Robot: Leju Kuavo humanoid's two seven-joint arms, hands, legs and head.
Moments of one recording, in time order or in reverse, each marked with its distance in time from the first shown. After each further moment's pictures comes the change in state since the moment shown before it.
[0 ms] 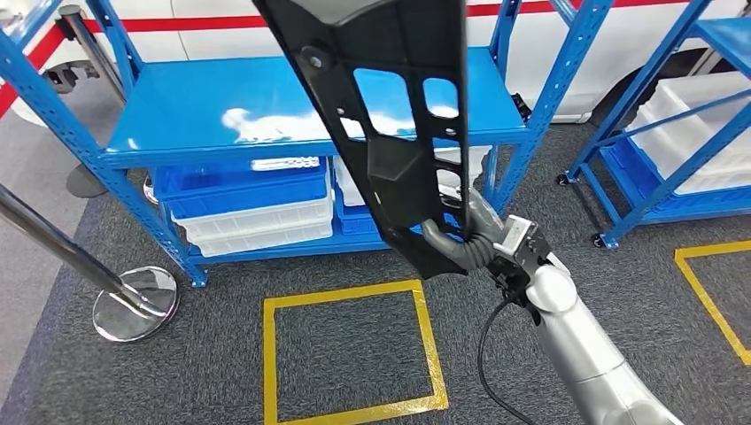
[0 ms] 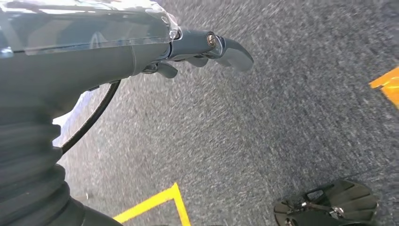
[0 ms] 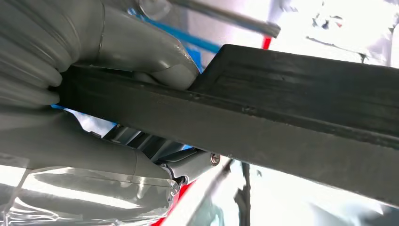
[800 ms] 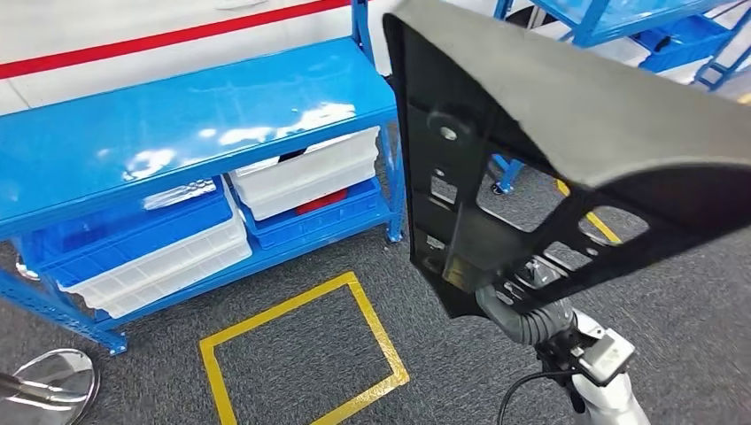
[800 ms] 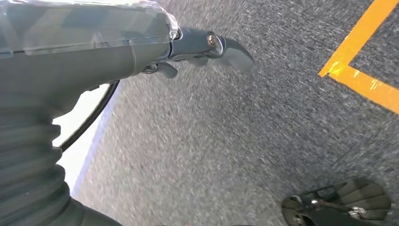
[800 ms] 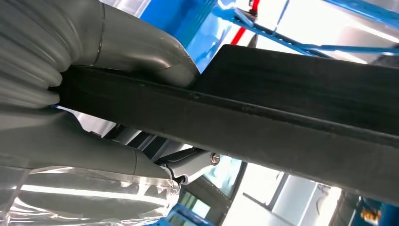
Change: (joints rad) left arm 0.028 0.003 0.000 0.000 -0.013 -0.018 -0.005; right arm 0.432 0.030 -0.227 -0.397 0.073 -0.037 -0.137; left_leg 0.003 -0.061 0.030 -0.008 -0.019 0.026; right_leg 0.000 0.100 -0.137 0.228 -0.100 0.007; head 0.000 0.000
